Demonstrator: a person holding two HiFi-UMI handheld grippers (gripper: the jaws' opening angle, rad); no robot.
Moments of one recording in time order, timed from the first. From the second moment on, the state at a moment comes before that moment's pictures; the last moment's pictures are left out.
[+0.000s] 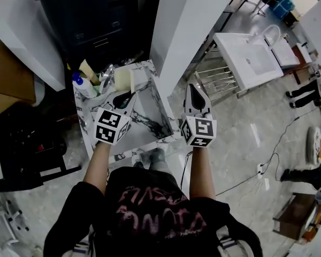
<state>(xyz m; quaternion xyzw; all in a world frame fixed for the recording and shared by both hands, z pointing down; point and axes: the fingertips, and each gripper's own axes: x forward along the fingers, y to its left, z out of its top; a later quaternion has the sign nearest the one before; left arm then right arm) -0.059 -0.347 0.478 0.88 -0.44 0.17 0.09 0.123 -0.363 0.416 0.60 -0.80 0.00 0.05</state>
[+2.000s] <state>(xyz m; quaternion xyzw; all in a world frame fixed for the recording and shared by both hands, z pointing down) -0.028 -0.478 0.698 0.80 -0.41 0.37 0.21 0.180 -0.454 0.498 0.58 -0.80 0.06 0.12</state>
